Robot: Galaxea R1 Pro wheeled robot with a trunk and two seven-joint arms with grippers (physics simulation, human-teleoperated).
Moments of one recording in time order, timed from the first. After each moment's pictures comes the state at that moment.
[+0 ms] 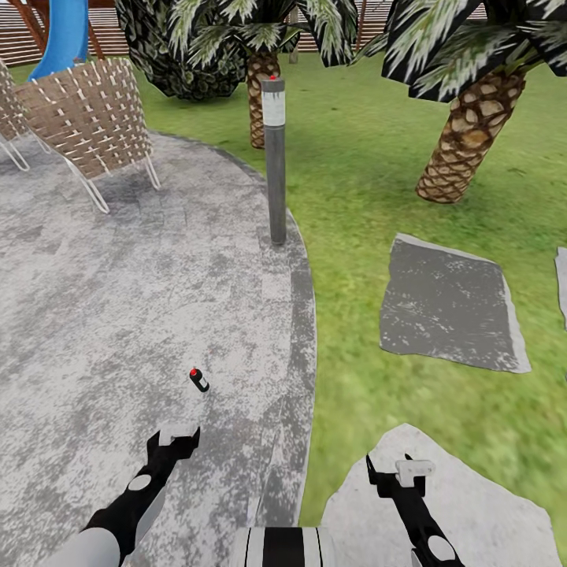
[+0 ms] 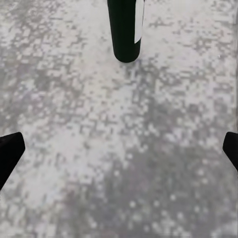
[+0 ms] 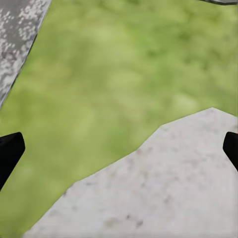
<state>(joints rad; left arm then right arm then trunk) -0.58 0.06 0.03 -0.37 0.03 -0.29 0.00 -0.31 -0.05 0.00 -0.64 0.01 -0.40 0.00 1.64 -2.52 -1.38</state>
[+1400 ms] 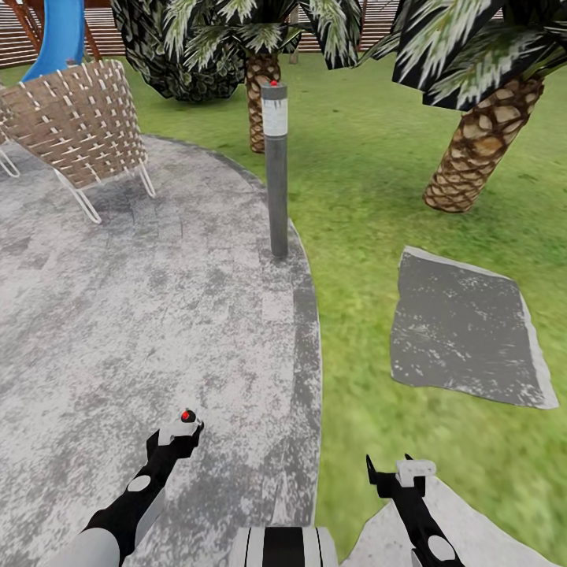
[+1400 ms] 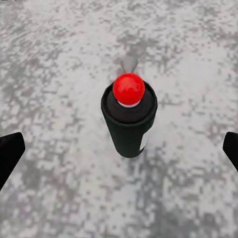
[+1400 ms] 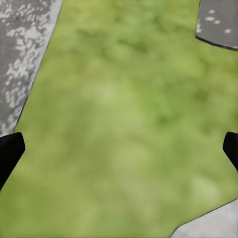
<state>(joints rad) -0.58 0.06 0.04 -0.36 0.03 -0.31 0.00 -0.31 -0.05 0.00 -0.64 0.01 -0.40 0.00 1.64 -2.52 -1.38</state>
